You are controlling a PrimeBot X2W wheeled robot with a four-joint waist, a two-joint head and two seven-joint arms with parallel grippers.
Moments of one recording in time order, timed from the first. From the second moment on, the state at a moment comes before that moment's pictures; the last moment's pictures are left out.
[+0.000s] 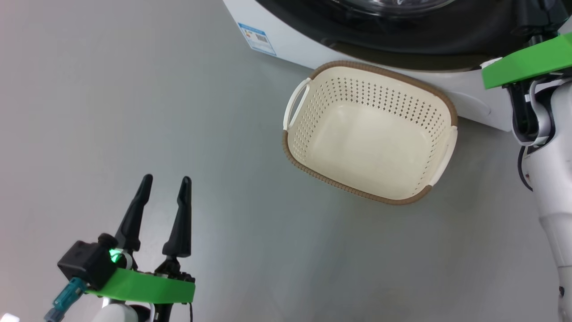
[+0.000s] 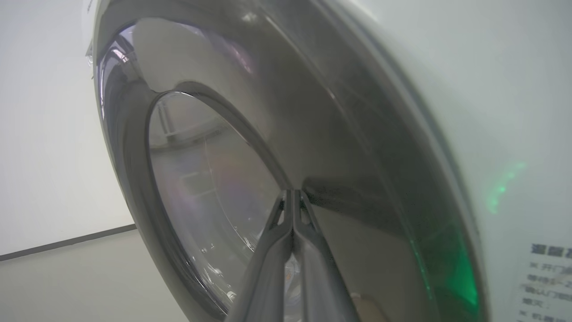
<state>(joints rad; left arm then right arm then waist) -0.21 0.12 -0.20 0.14 -0.46 -0.13 -0.26 -0.89 -0.23 0.10 0.51 0.31 0.13 -0.26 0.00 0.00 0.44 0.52</state>
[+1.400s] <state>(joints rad) -0.08 0.27 -0.12 0.21 -0.45 -0.13 -0.26 -0.34 -0.18 0.08 0.39 0.36 0.13 -0.26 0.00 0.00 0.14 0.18</state>
